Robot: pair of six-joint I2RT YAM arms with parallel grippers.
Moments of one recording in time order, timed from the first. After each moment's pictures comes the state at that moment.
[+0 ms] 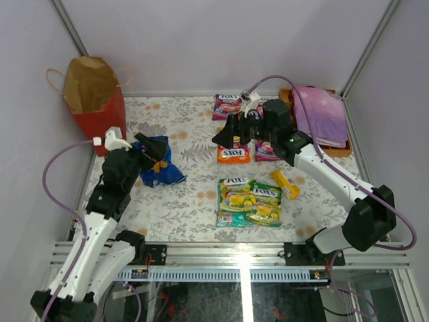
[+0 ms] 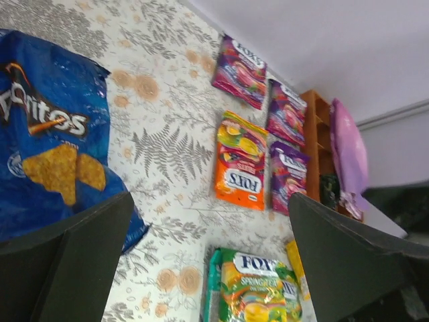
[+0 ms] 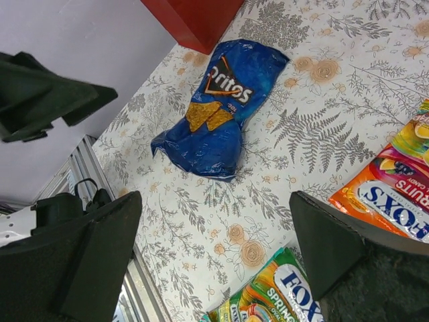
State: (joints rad) left arm -0.25 0.66 0.68 -0.29 -0.08 -0.80; right arm 0.57 1.44 1.23 -0.11 -0.49 0.38
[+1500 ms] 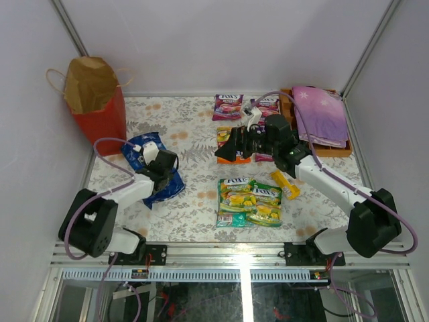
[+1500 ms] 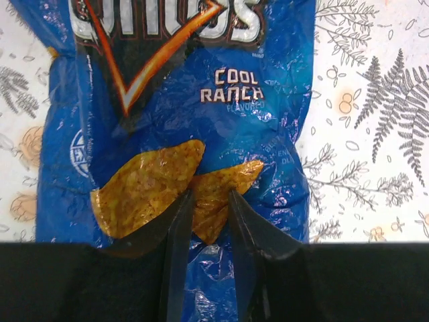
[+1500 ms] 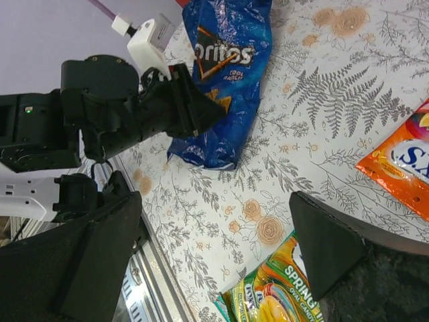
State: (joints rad) left arm -0.40 1.34 0.59 -0.20 -0.51 -0.78; right arm 0.57 1.39 1.03 0.03 -0.54 0.47
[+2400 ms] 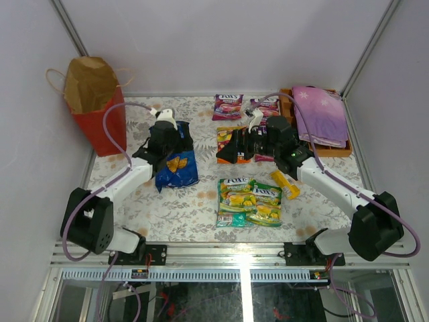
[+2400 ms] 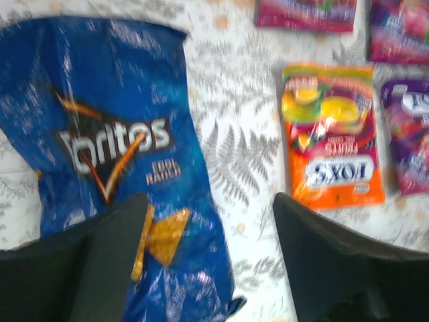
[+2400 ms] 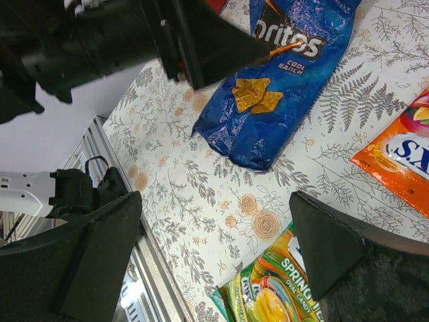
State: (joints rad) left arm -0.37 1.39 0.85 -0.02 -0.12 -0.43; right arm 0.57 1.36 1.00 0.01 -0.53 0.45
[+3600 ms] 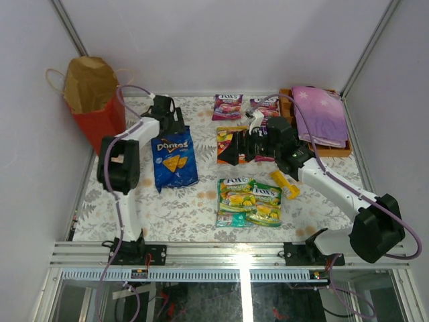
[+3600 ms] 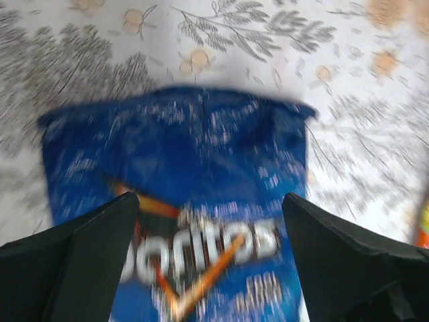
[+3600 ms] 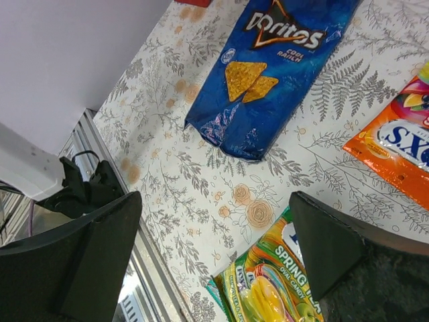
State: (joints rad) left arm -0.13 2.11 1.54 -0.33 -0.07 -0.36; right arm 0.57 1.35 1.00 -0.04 -0.52 0.43
